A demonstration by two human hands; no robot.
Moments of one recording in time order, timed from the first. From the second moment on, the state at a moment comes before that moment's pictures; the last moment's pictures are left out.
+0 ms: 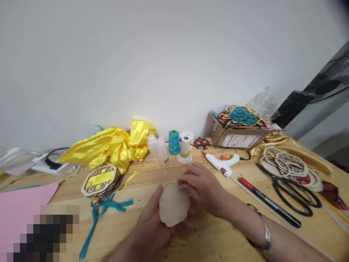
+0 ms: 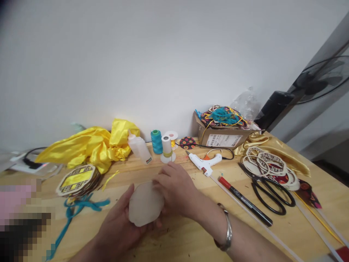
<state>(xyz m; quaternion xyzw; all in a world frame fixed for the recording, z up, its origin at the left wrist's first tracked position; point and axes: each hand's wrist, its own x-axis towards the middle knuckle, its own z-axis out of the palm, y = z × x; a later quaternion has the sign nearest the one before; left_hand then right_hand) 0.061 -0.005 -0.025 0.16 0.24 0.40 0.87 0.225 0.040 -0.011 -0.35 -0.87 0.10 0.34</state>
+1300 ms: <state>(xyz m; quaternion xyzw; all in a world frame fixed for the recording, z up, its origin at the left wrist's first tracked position) 0.060 -0.002 -0.021 0.13 0.29 0.49 0.82 0.230 0.022 -0.022 -0.45 -0.73 0.45 0.24</state>
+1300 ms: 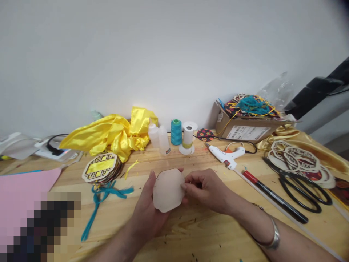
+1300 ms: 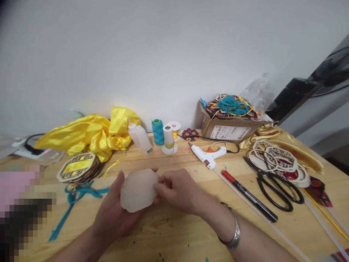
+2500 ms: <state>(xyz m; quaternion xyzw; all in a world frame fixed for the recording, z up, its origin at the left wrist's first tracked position) 0.064 -0.007 -0.019 0.17 0.35 0.50 0.77 0.219 0.009 -0.018 -0.48 -0.78 0.32 0.24</state>
